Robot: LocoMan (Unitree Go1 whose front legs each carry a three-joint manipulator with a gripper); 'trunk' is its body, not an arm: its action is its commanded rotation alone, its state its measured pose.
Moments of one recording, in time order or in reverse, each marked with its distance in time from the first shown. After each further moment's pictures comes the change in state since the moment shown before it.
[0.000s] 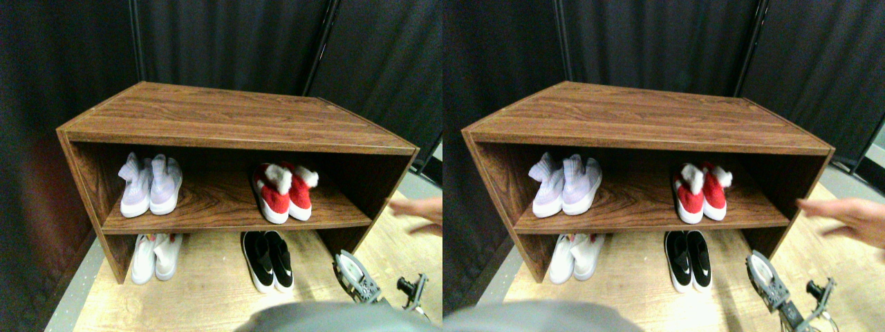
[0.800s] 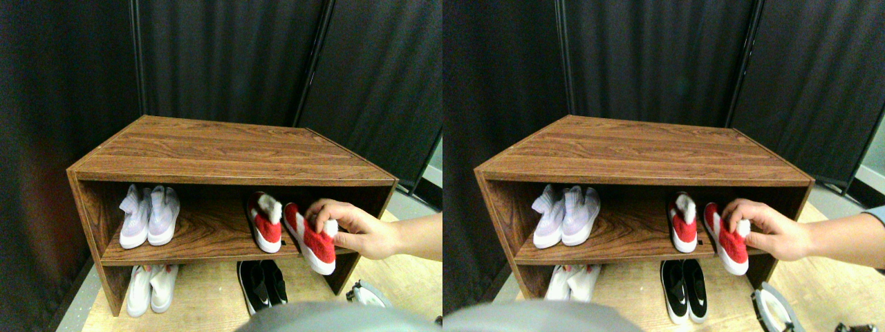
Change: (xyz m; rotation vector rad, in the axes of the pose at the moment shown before) right arm -0.037 0.082 -0.013 -0.067 0.036 0.241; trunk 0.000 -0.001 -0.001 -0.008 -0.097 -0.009
